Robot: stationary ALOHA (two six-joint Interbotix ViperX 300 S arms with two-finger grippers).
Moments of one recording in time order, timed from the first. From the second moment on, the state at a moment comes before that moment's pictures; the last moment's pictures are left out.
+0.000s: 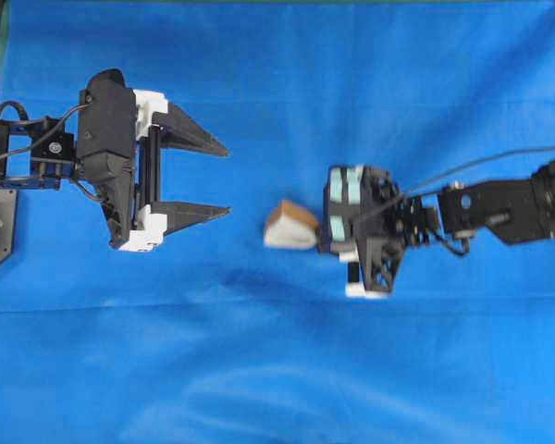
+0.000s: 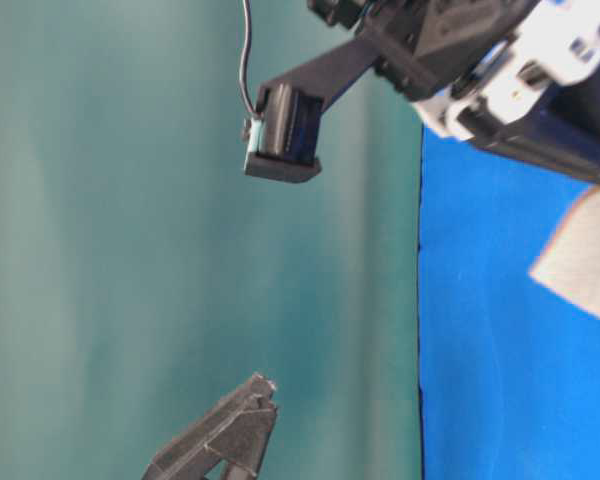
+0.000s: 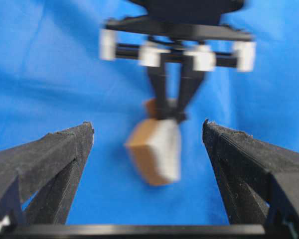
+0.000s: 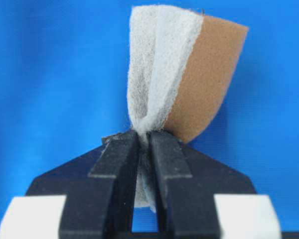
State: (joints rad) left arm 0.02 -0.40 0.88 -0.03 -0.15 0.00; right arm 0.09 0.17 0.71 -0.11 -0.04 0.23
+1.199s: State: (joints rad) left arm 0.02 -0.40 0.88 -0.03 -0.15 0.00; right arm -0.21 0.17 0.70 -0.32 -0.02 0.25
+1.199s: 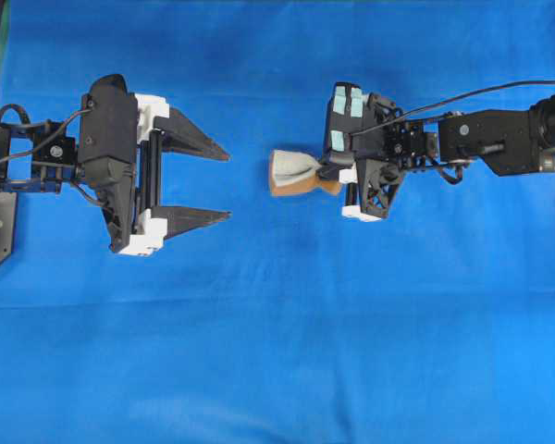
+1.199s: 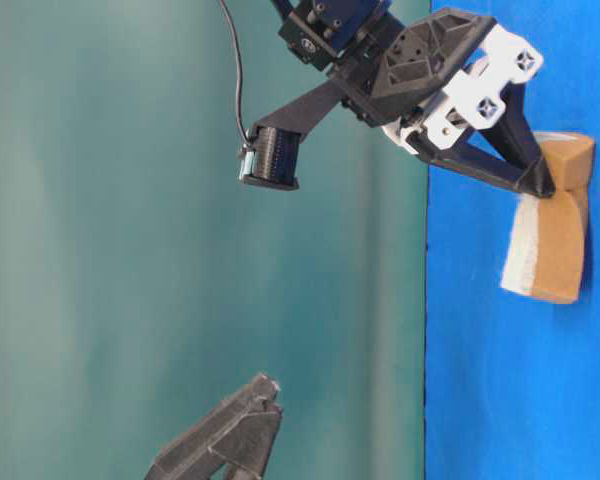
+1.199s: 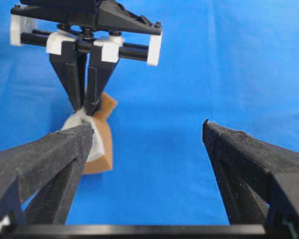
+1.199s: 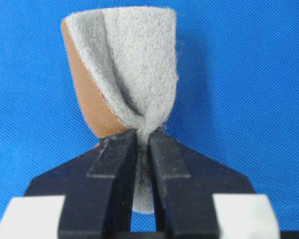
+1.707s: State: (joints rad) left arm 0.02 -0.40 0.88 -0.03 -0.15 0.00; right arm -0.20 0.17 0.70 -0.32 -0.02 0.25
